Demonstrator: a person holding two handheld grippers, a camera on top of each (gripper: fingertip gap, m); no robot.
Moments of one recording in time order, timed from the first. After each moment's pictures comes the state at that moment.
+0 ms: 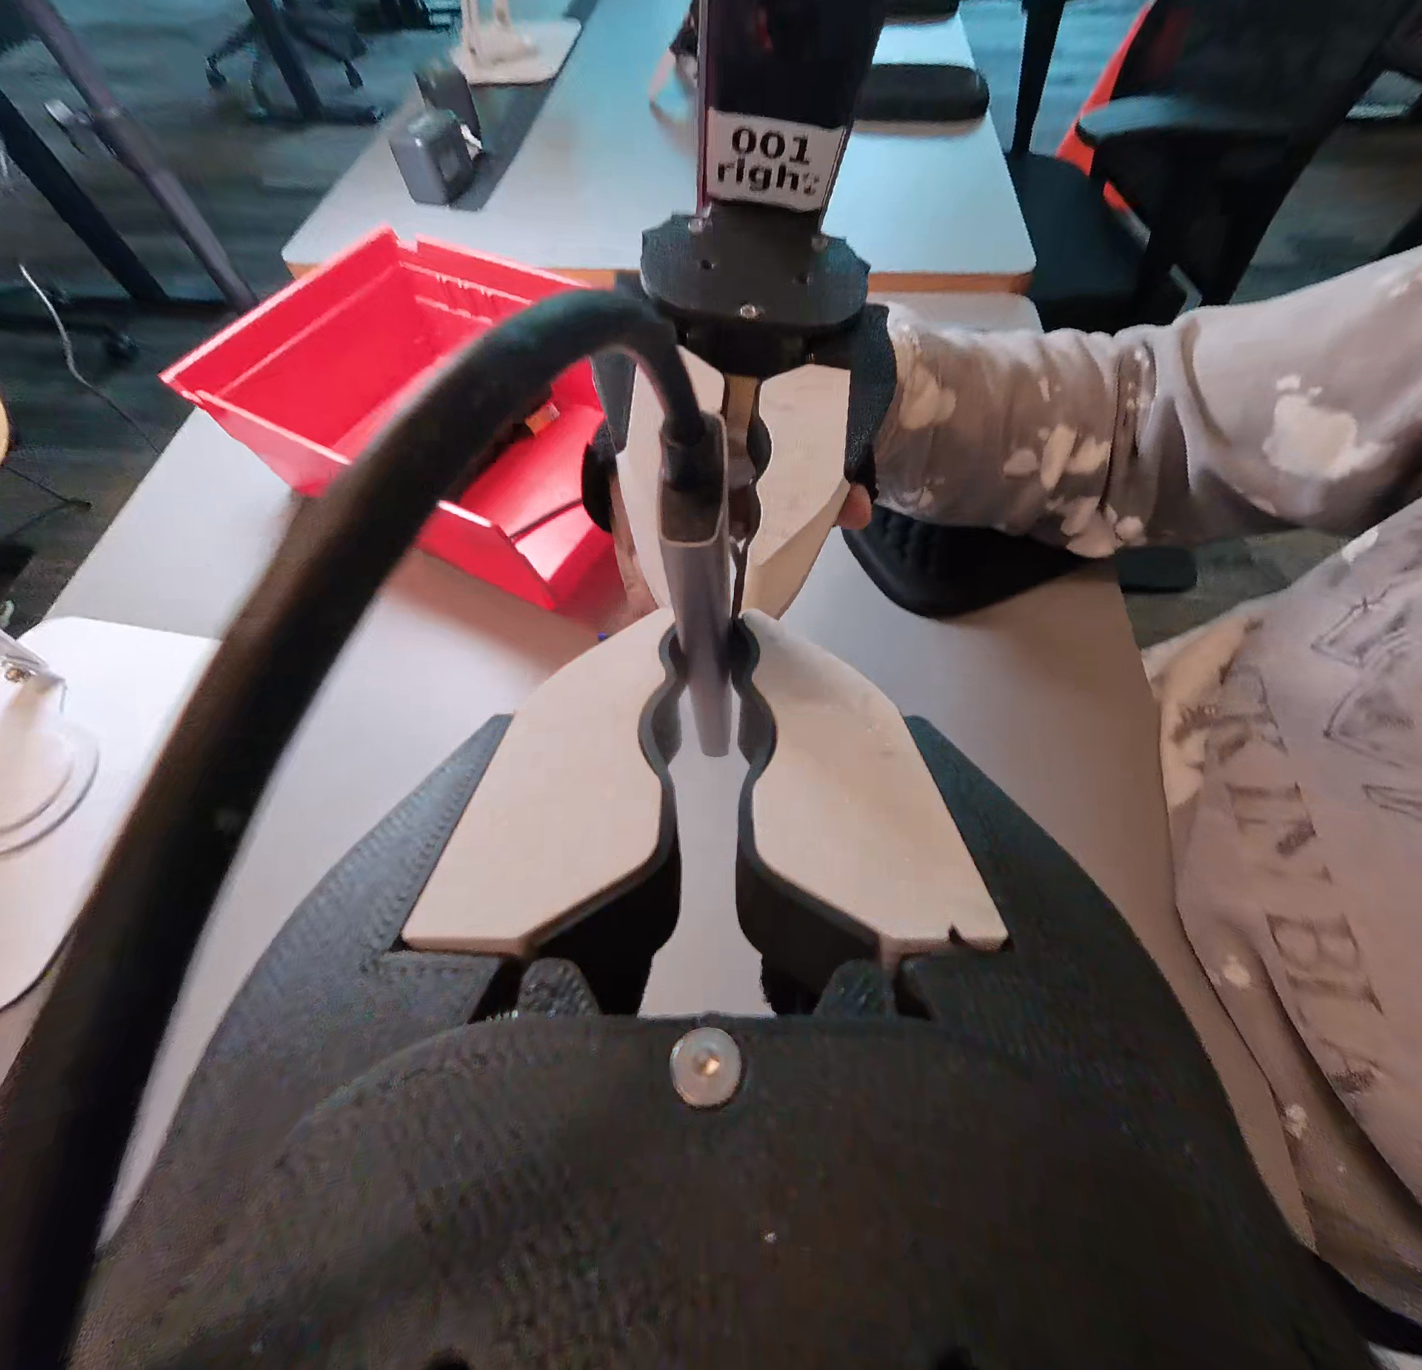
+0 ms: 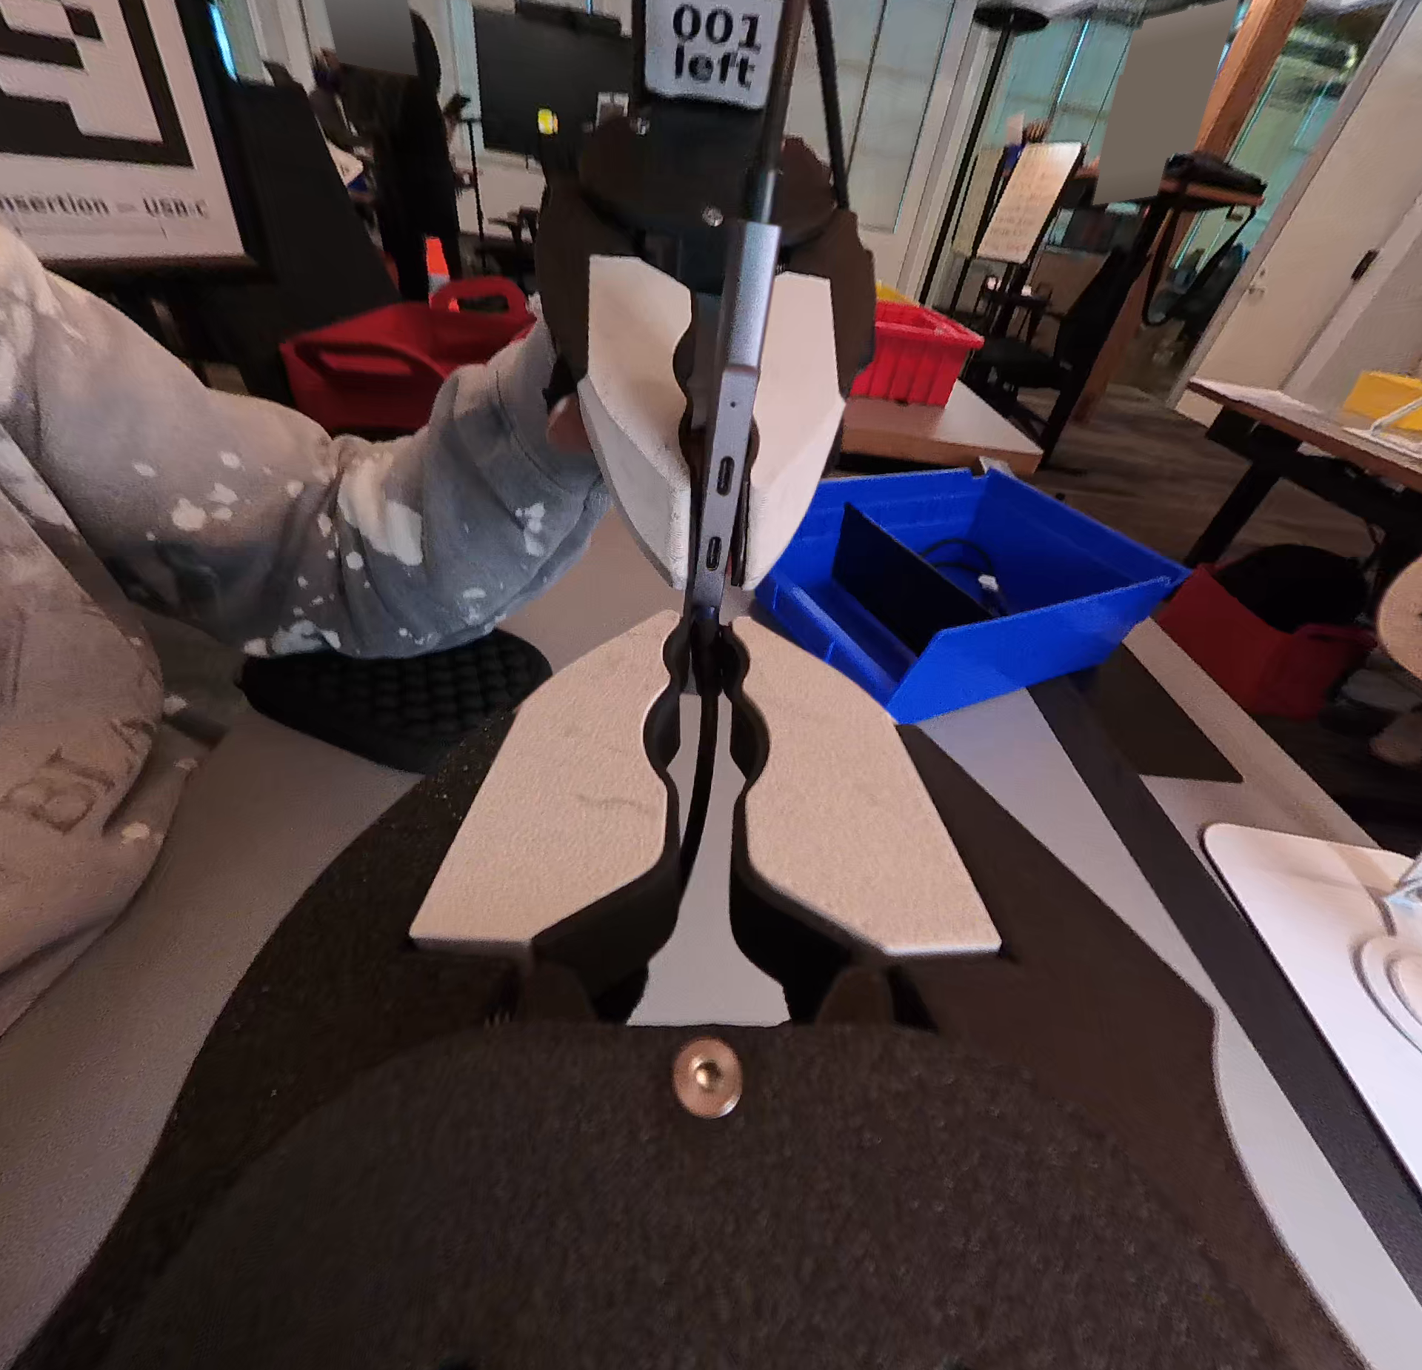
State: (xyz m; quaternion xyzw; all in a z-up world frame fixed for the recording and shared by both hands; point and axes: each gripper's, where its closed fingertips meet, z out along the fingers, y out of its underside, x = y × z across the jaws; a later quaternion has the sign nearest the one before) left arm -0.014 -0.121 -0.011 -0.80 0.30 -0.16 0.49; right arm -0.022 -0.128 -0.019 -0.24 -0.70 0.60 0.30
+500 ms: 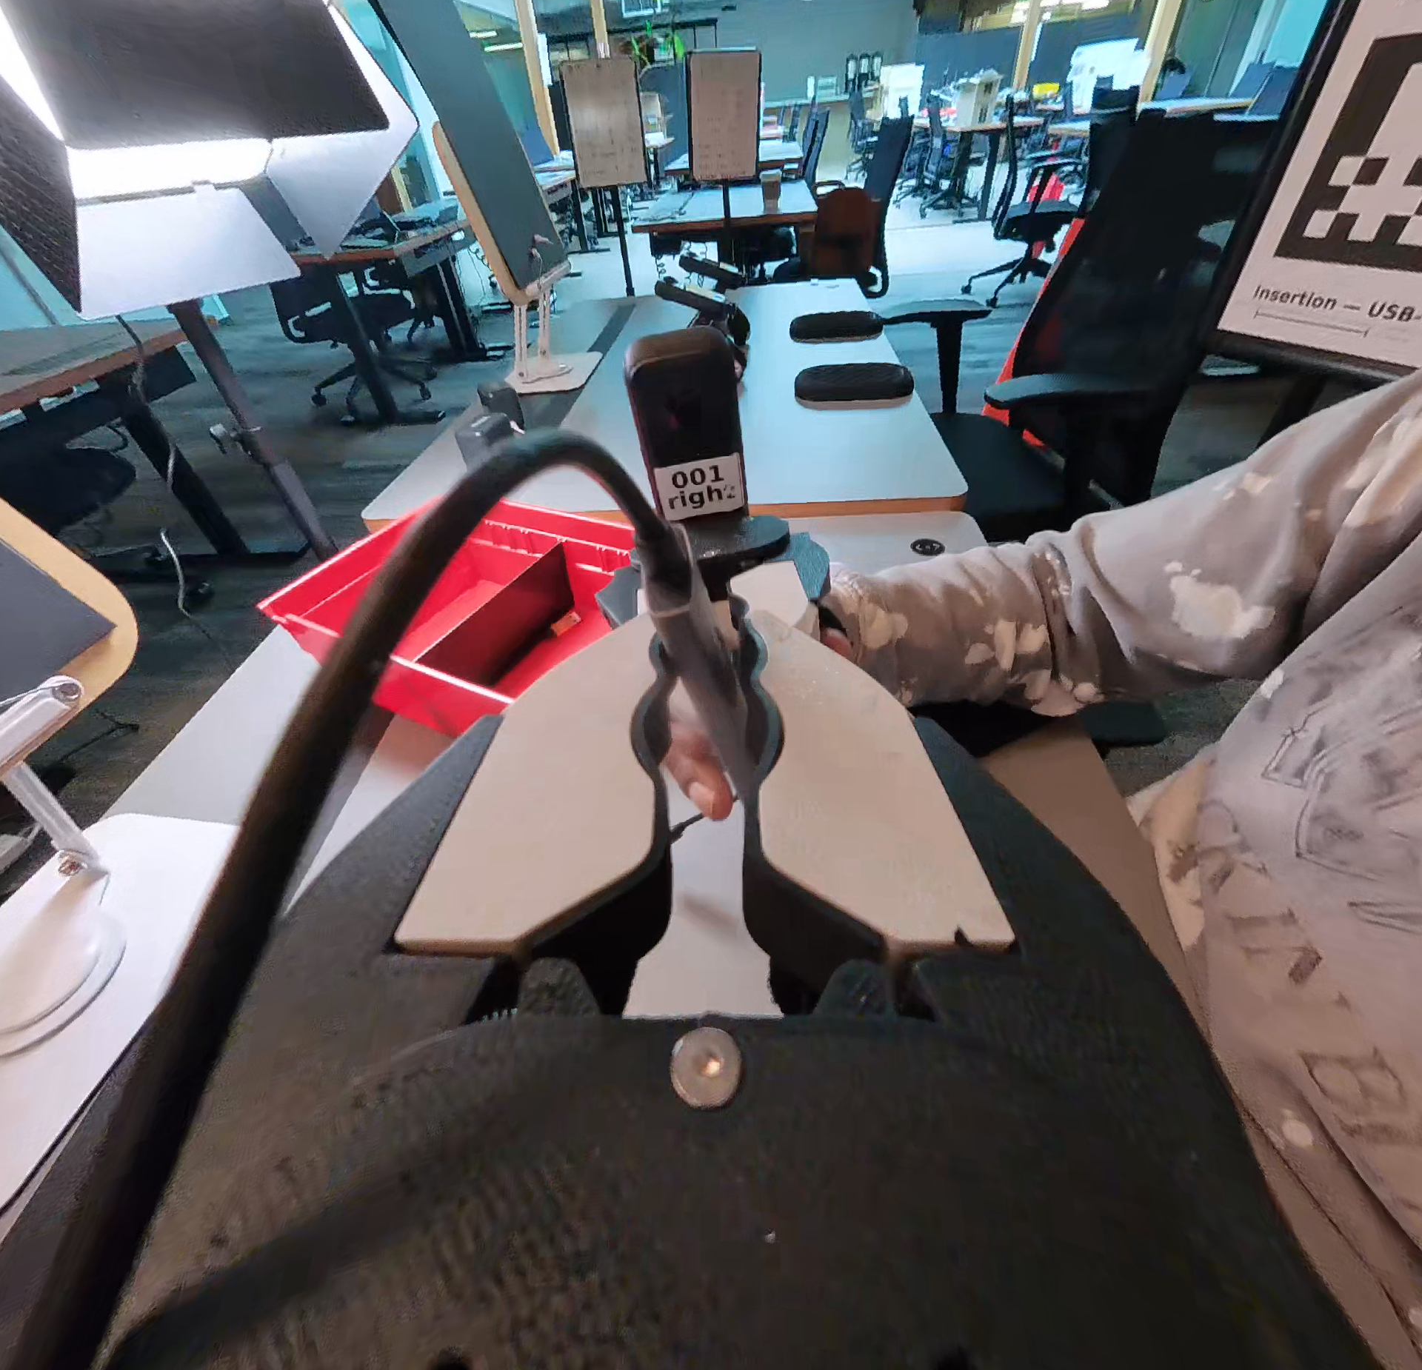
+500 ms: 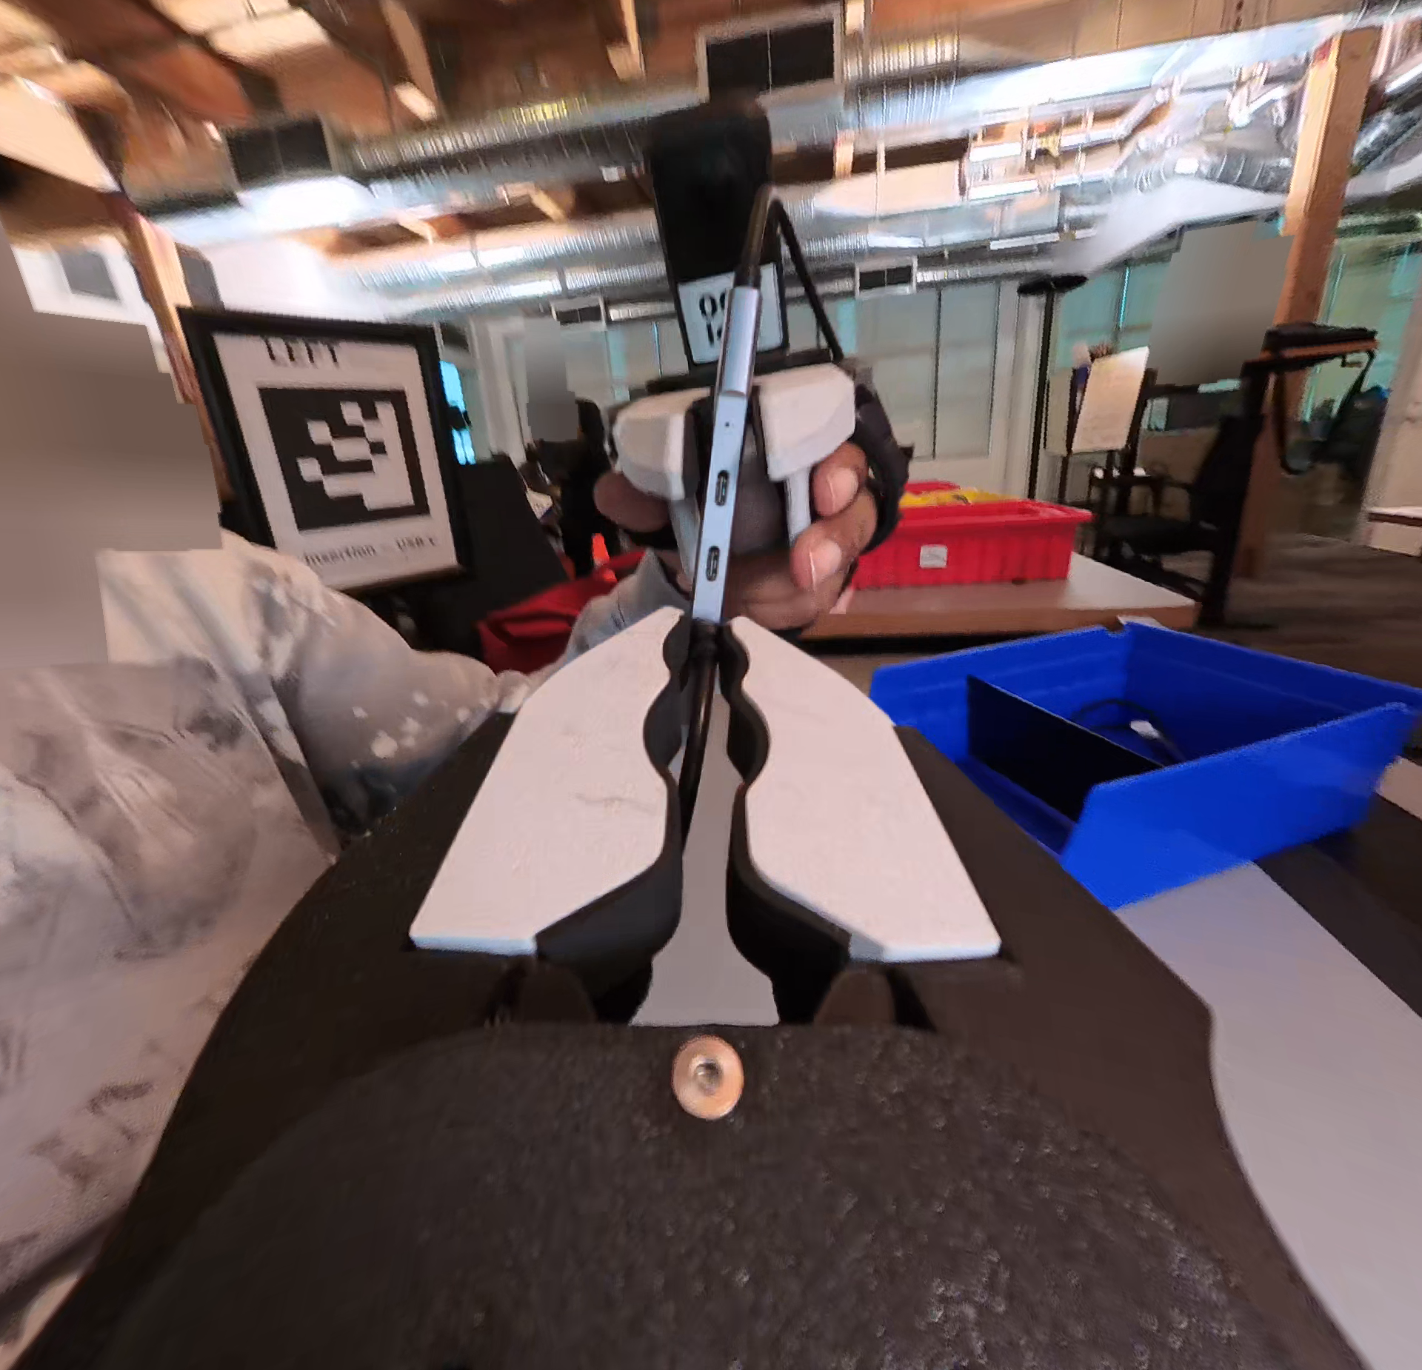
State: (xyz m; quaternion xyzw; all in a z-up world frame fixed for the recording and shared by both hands) left arm -0.014 -0.129 0.043 -0.71 0.29 -0.20 0.61; right arm -0.017 -0.141 0.013 -0.21 -0.57 0.76 0.22
